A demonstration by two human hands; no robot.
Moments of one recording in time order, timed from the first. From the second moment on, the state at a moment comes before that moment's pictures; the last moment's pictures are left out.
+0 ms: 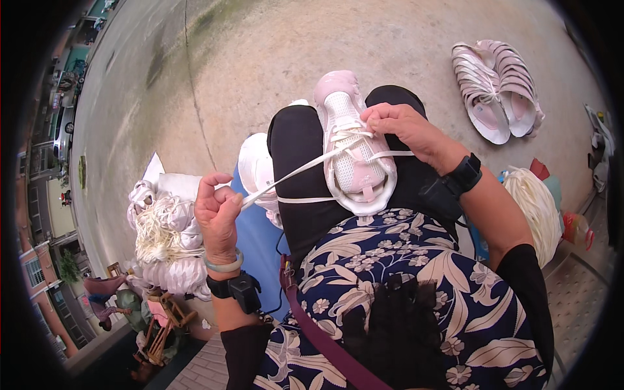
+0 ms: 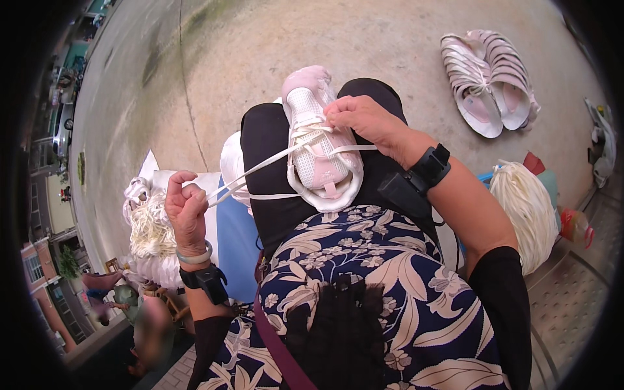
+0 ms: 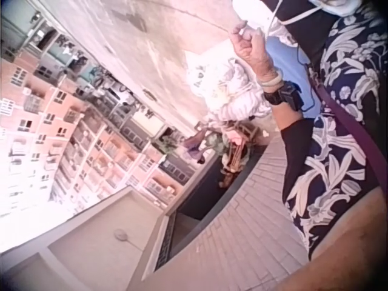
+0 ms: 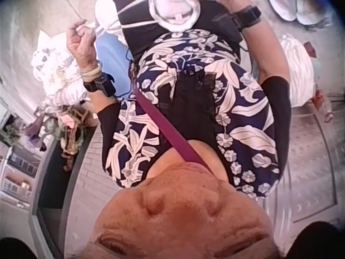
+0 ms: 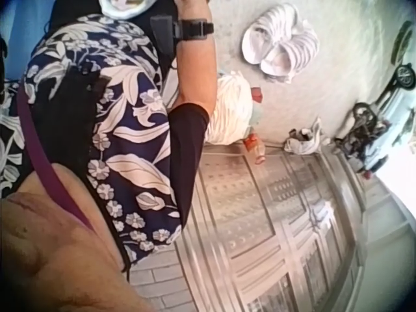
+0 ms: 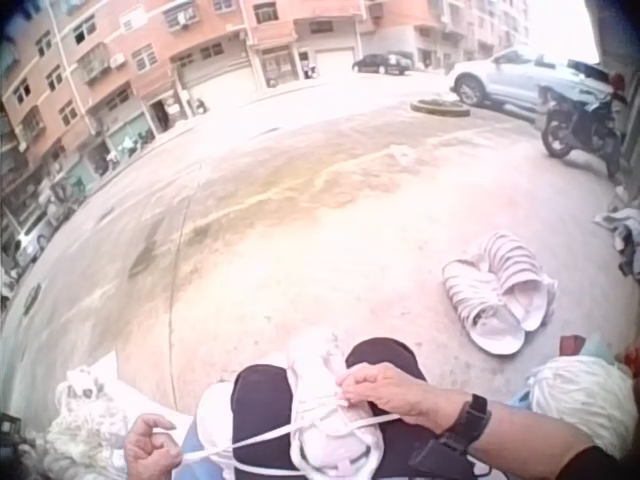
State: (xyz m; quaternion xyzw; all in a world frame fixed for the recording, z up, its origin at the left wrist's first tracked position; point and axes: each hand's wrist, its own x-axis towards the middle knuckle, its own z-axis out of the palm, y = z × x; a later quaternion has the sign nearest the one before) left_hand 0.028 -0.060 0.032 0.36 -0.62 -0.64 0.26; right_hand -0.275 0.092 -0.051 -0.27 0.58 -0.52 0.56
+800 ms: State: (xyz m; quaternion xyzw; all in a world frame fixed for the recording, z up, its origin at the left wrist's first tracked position) left_hand 0.024 -0.037 0.007 0.31 -0.79 -0.52 -0.04; right_hand -0.248 0.093 -0.038 -0.67 0.71 -0.22 -0.01
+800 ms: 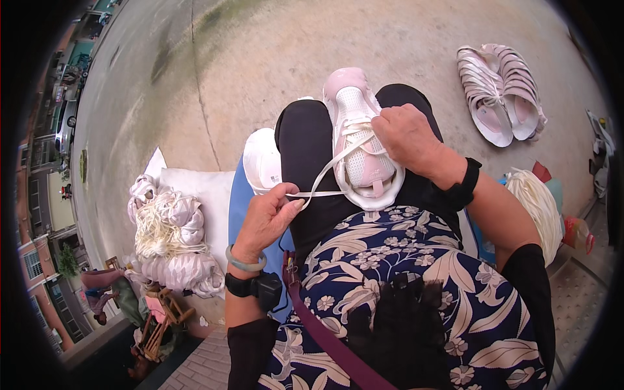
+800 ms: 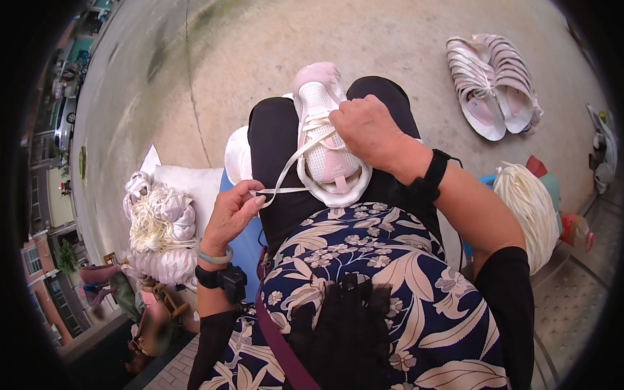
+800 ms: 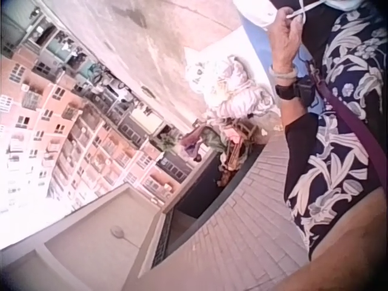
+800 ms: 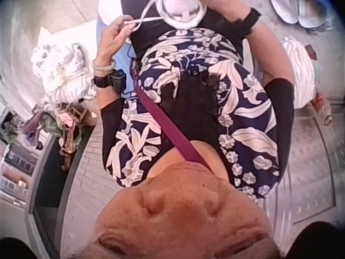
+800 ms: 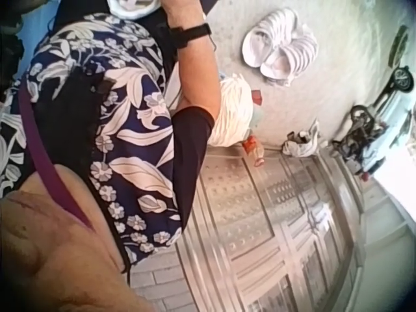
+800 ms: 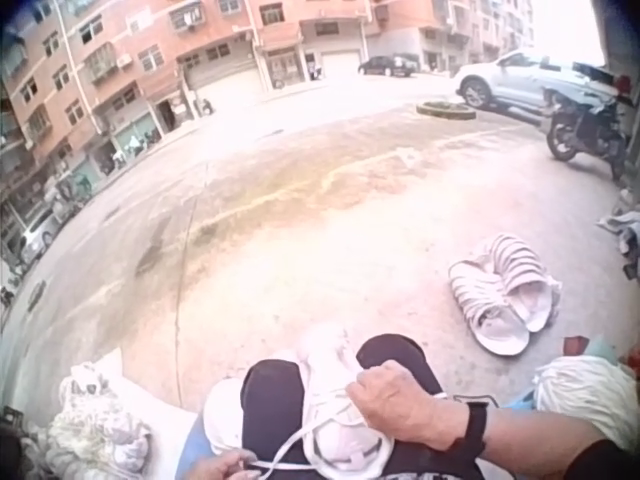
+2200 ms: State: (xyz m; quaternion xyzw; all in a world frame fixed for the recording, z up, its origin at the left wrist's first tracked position) left_hand -0.046 -0.039 -0.015 0.31 -0.81 -0.49 0.05; right_hand -0.267 0.088 -0.058 -0.41 0.71 -0.44 0.35
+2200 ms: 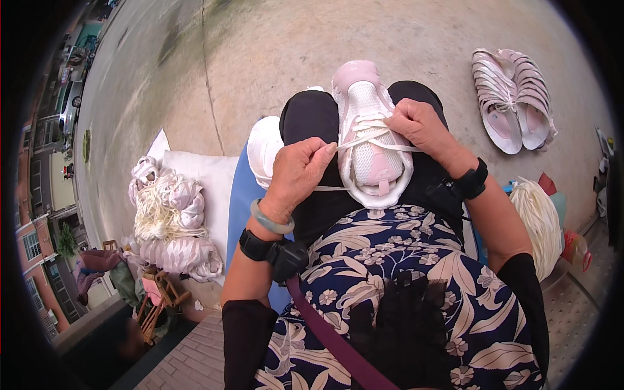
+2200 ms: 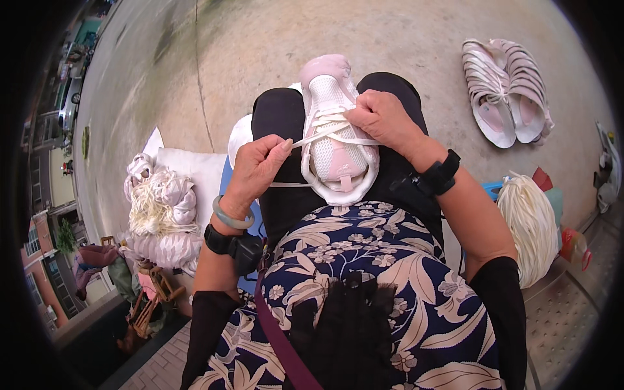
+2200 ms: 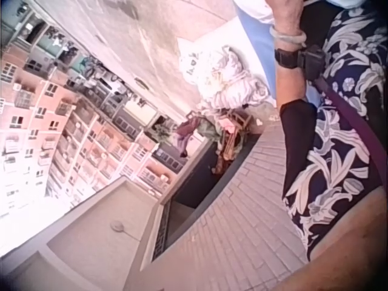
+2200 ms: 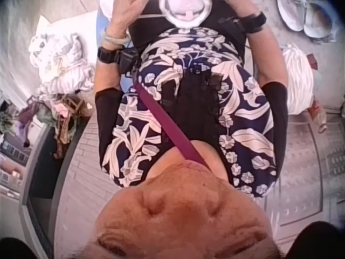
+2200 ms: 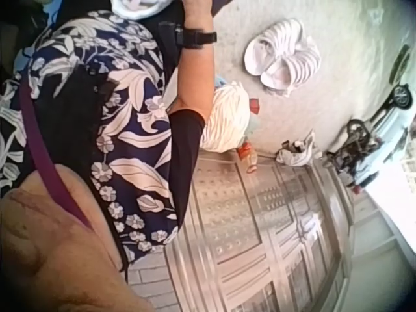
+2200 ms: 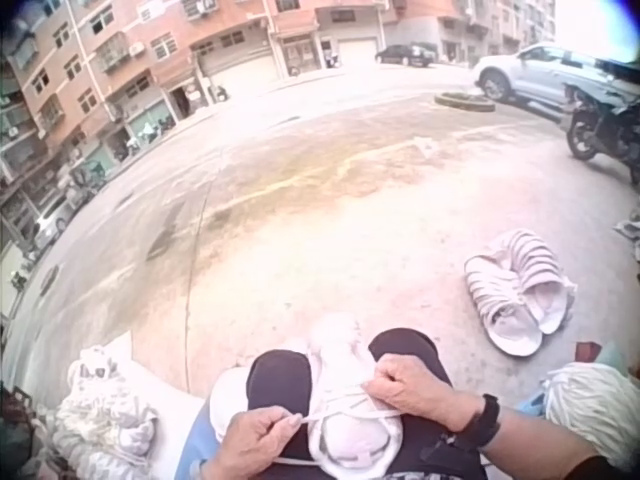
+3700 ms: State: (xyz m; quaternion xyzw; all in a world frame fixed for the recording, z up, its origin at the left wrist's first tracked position) left_hand -0.068 0.001 -0.022 0.17 -0.92 -0.35 0.07; right_hand -0.262 0.131 -0.065 -0.66 0.69 -0.29 0.06
